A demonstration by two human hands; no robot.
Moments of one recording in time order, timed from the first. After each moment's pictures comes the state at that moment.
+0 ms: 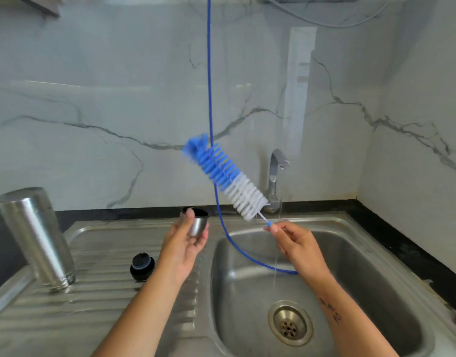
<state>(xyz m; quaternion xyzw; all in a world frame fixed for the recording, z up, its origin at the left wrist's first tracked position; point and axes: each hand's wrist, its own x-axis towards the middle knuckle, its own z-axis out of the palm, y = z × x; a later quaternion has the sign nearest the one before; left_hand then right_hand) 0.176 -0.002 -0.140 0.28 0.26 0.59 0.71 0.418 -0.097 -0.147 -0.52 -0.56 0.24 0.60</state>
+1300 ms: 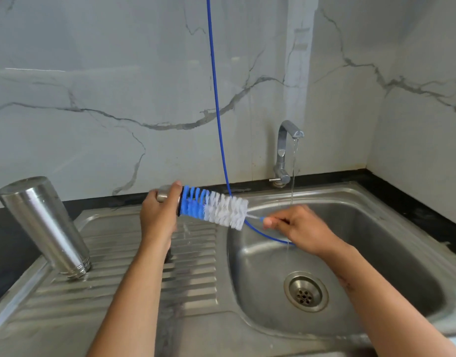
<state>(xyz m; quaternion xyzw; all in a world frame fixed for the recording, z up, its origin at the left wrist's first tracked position) 0.123 0.000 -0.108 0.48 0.54 0.58 0.37 0.402 -0.087 -0.142 -0.60 -0.71 0.12 0.35</state>
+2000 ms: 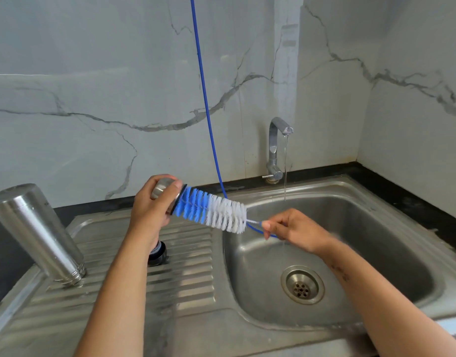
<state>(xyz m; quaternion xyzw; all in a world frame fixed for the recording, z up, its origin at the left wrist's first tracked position) 0.113 -0.008 -0.089 0.57 0.42 0.55 0.44 0.411 -0.088 -0.163 -0.58 -0.68 0.26 0.36</state>
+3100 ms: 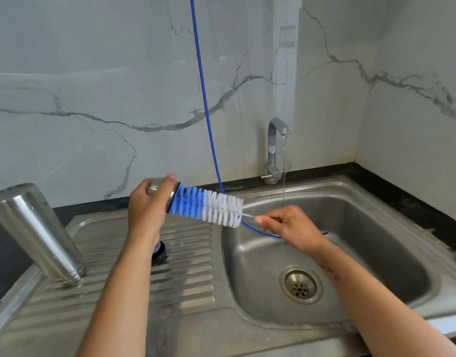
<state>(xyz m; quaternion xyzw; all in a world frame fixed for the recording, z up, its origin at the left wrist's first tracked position) 0.117 -0.009 -0.083 0.53 0.50 0.57 0.37 0.401 -0.086 -0.163 -0.60 -0.67 0.18 0.40</state>
